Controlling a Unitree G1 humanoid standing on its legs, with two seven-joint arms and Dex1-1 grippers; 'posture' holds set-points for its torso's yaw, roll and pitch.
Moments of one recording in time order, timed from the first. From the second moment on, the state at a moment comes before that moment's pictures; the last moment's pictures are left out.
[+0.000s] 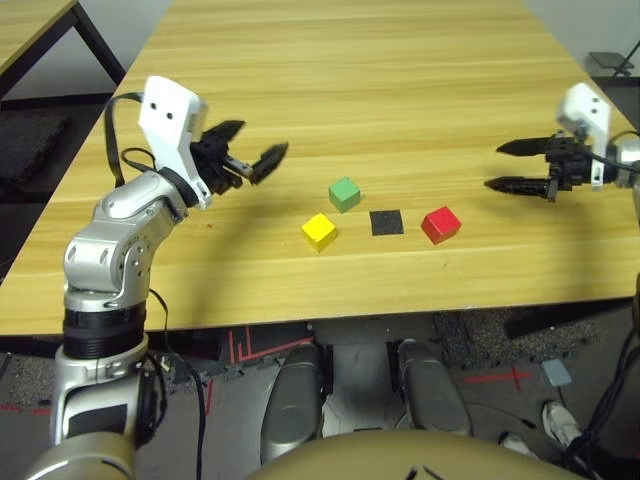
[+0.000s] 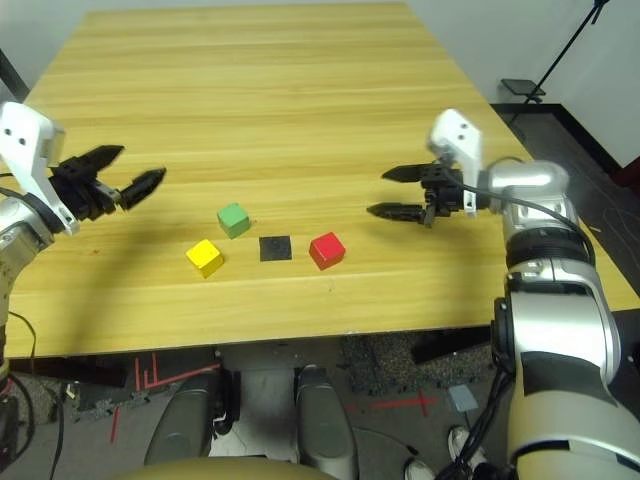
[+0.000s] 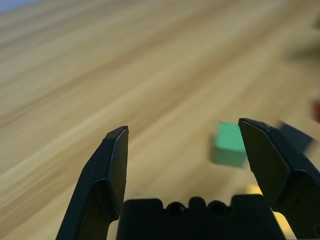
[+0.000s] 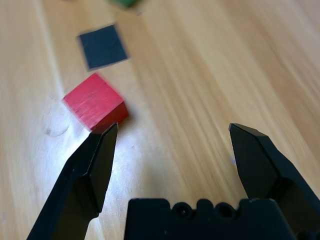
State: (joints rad) left arm -0.38 0.72 0.11 -0.35 -0.52 0.80 -0.62; right arm -1.07 -0.73 0.18 1.07 -0.03 -0.10 1.60
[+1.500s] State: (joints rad) left arm -0.33 0.58 0.06 -0.52 -0.52 0.90 -0.44; right arm -1.12 -0.58 0.49 1.01 -0.04 -0.33 1.61
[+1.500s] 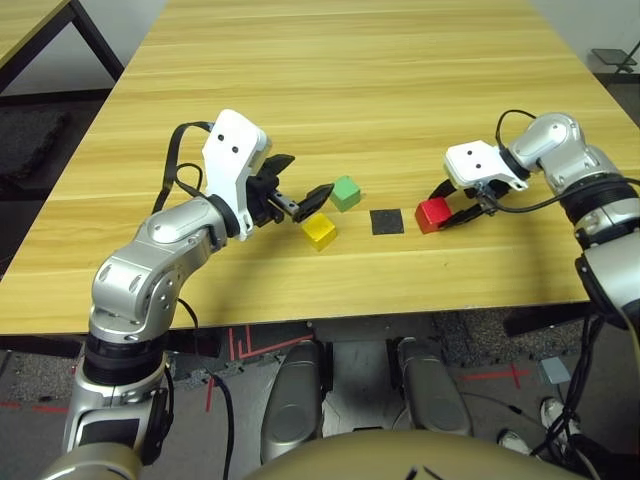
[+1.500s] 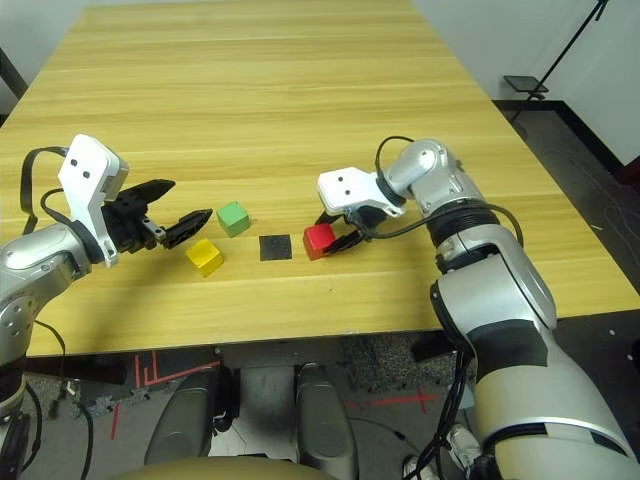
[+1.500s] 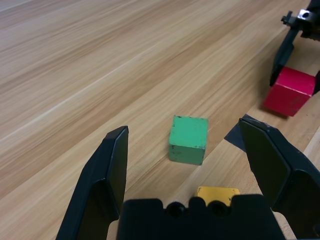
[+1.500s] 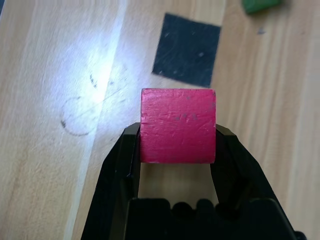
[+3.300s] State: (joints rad) left arm -0.37 0.58 0.06 -0.50 -0.52 0.95 -0.43; right arm -0.93 -0.49 0.46 0.46 -0.14 0.28 1.47
